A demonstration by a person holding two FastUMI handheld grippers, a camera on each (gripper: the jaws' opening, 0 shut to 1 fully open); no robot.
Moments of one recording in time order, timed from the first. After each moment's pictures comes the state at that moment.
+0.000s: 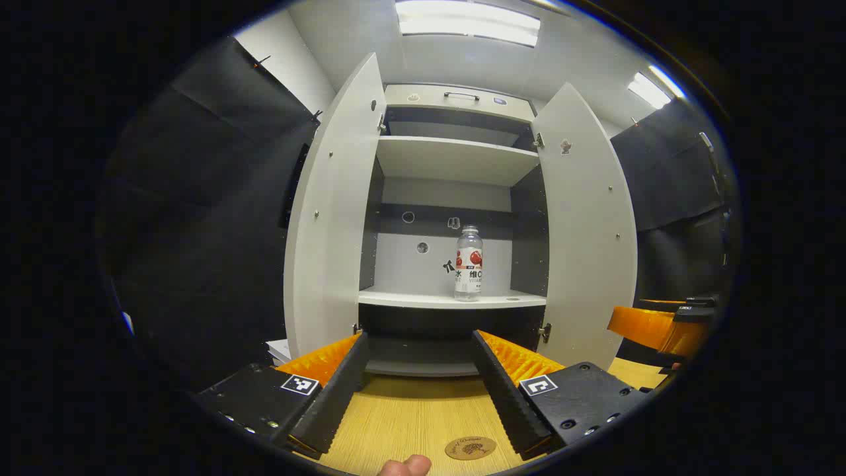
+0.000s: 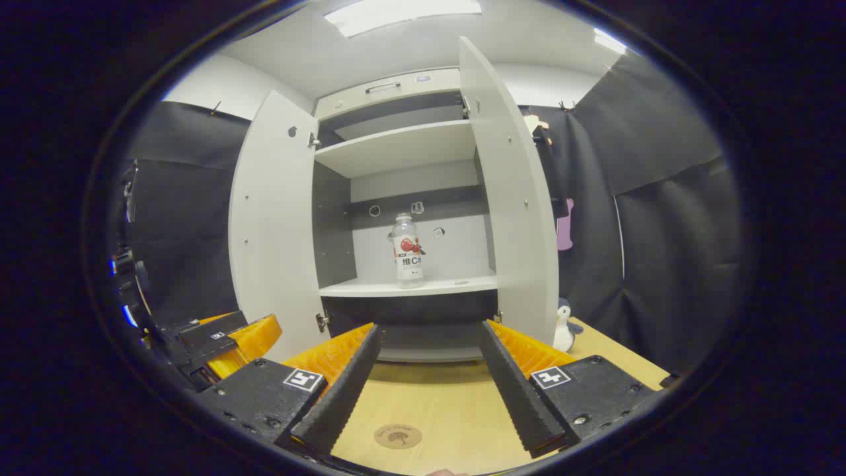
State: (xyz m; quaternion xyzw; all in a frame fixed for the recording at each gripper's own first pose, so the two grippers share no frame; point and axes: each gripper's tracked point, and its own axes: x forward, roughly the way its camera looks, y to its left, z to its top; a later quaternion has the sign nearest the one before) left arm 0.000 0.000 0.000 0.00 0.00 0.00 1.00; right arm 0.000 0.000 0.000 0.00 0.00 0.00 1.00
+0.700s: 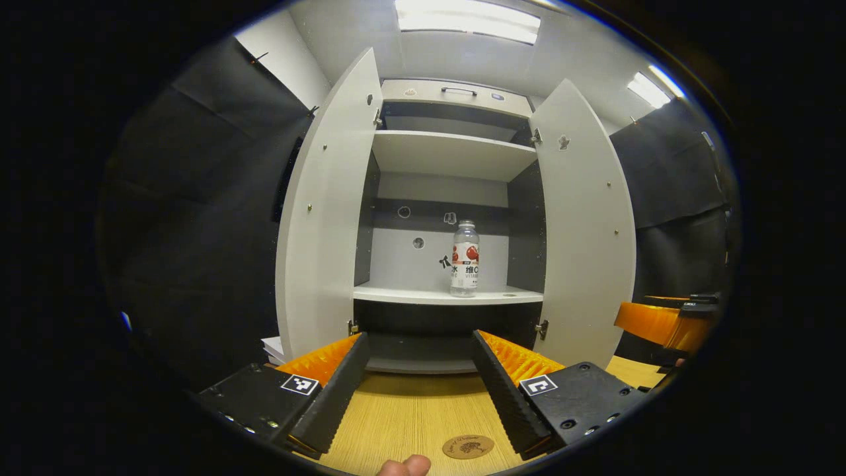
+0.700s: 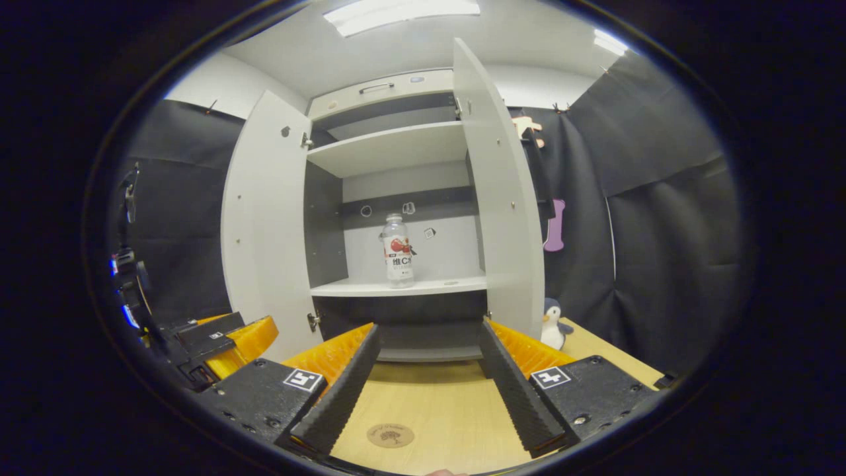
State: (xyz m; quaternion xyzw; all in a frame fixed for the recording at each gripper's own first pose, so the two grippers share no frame) left arm 0.004 0.002 -0.007 0.00 0.01 0.00 1.00; right arm -0.002 -0.005 -0.001 0.00 0.00 -0.02 1.00
